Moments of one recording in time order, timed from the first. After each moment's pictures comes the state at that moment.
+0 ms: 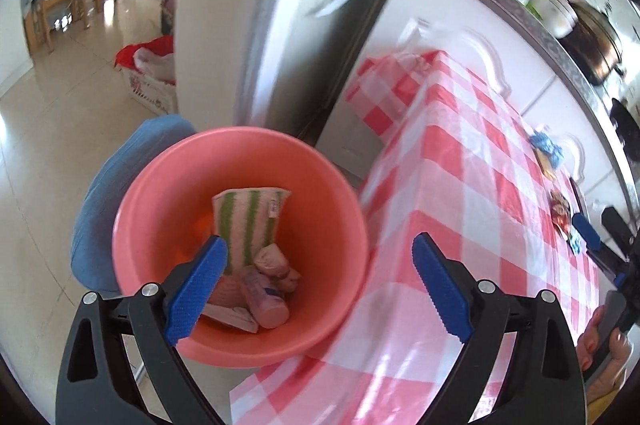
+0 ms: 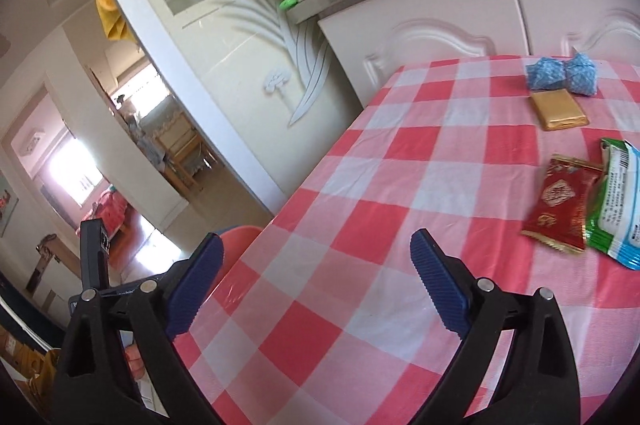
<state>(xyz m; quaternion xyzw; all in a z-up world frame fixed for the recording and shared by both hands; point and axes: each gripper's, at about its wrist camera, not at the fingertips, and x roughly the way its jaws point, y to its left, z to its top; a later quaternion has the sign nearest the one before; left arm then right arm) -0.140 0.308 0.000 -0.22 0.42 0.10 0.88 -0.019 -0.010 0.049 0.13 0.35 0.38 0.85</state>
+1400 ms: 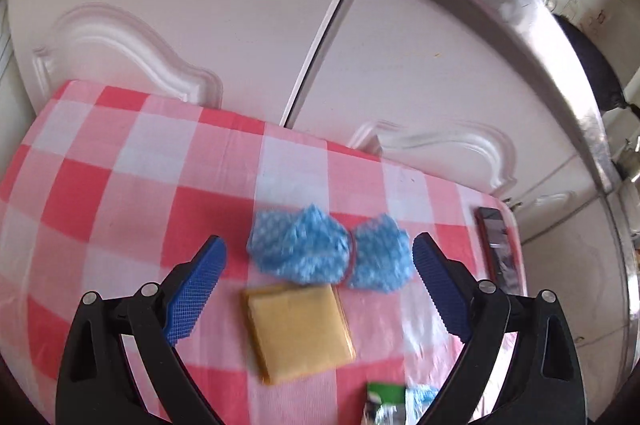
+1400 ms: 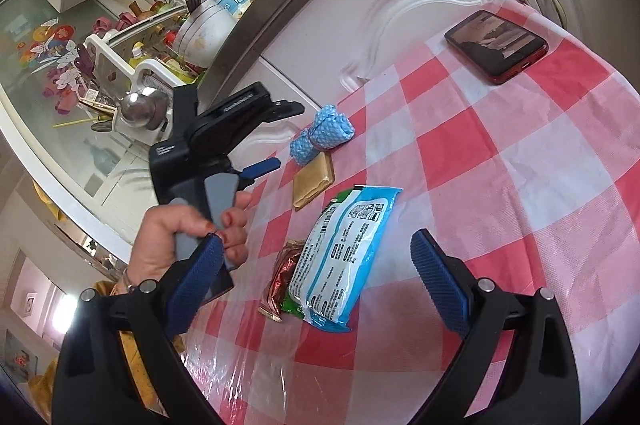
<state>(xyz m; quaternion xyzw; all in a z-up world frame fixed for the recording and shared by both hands) 0.247 -0.023 0.042 -0.15 0.46 -0.09 0.87 0.031 -0.245 0.011 0.34 0.32 0.22 0.86</state>
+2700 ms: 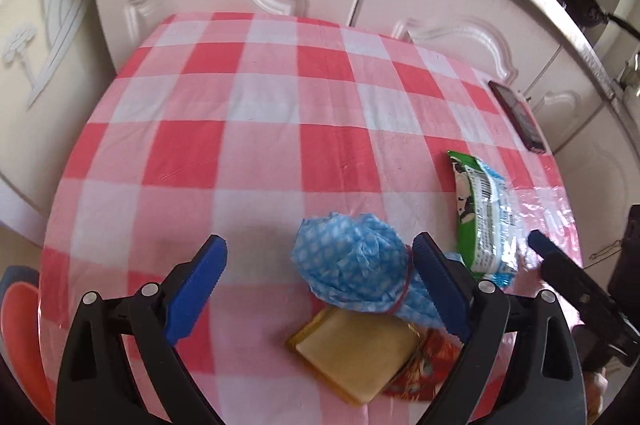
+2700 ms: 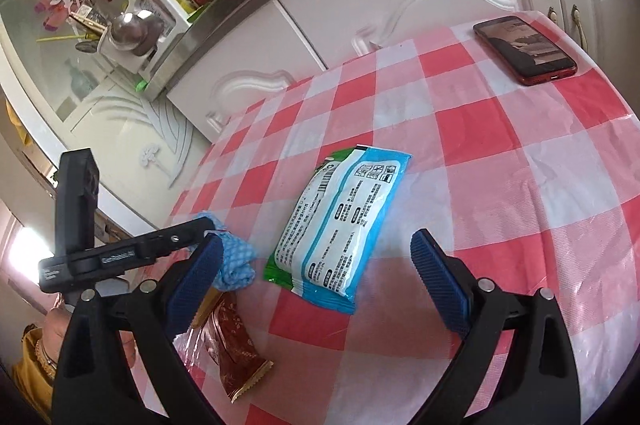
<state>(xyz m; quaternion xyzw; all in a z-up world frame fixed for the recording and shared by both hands) 0.074 0.052 0.030 -0.09 0.49 -0.09 0.87 0.031 -0.204 0.012 0.20 0.37 0.22 0.88</state>
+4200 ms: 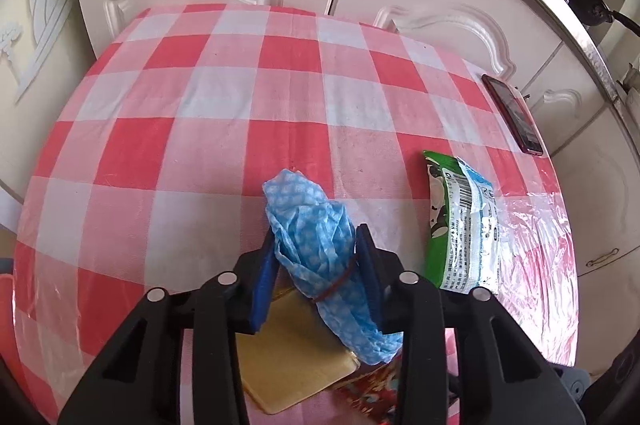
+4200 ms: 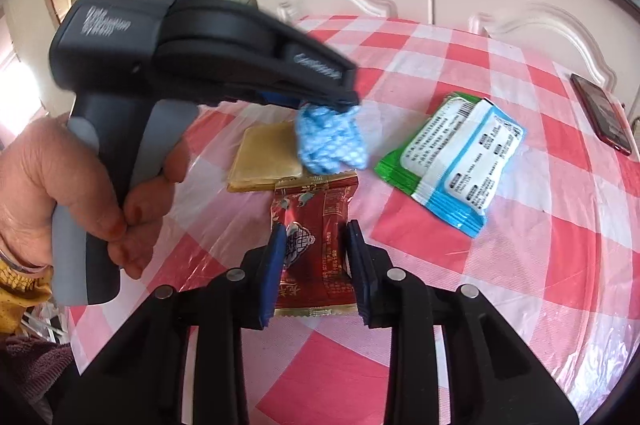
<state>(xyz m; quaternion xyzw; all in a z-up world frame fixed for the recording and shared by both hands) 0.090 0.011 0.022 -0.08 0.50 -0.08 0.86 -0.025 -0.112 0.006 -0.02 0.42 0.29 0.86</state>
